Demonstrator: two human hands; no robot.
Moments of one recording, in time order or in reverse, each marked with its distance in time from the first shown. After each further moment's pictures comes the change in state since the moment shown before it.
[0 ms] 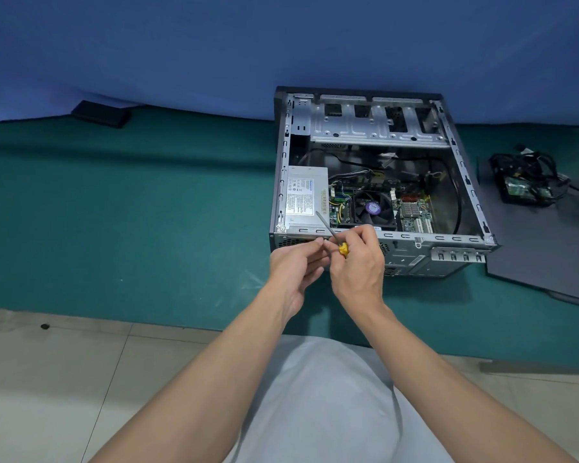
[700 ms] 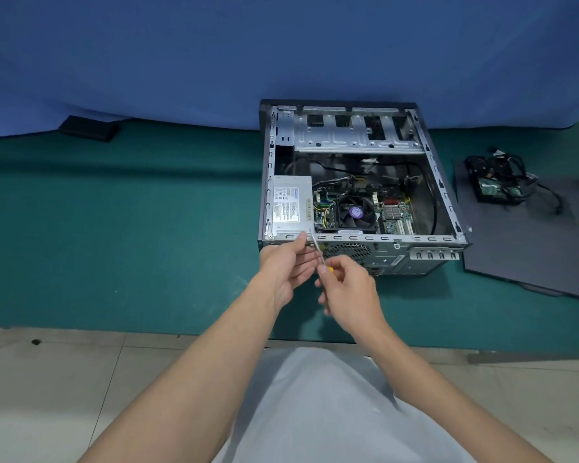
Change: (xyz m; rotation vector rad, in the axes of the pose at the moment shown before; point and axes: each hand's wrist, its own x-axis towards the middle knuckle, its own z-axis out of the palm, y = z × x) left_hand -0.002 0.021 0.010 0.023 0.051 -0.110; right_hand -0.021 -0.015 -0.040 0.331 -0.376 0.456
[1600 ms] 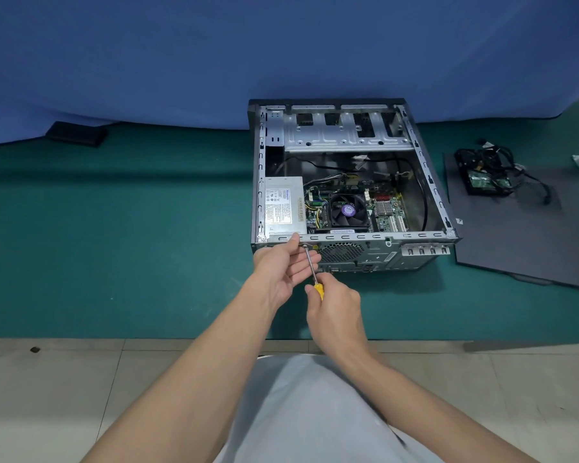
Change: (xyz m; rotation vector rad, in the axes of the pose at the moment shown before) left_hand -0.008 0.004 0.005 -0.083 -0.014 -0.013; right_hand -0.028 -0.005 0.013 -0.361 0.082 -0.089
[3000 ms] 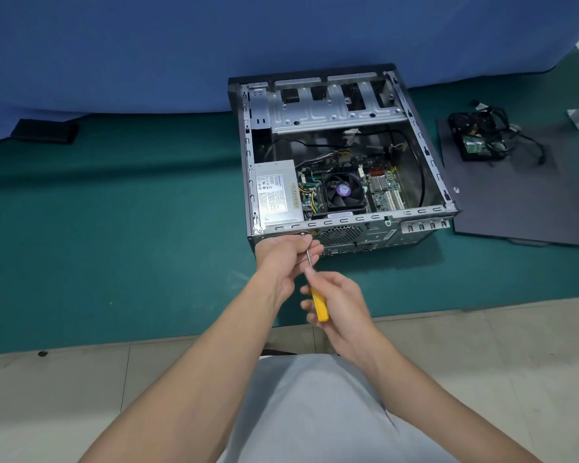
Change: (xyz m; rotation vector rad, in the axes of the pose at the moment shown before) left_hand 0.003 -0.003 0.001 0.146 0.015 0.009; right_hand 0.001 0.006 0.010 1.105 -0.205 0.645
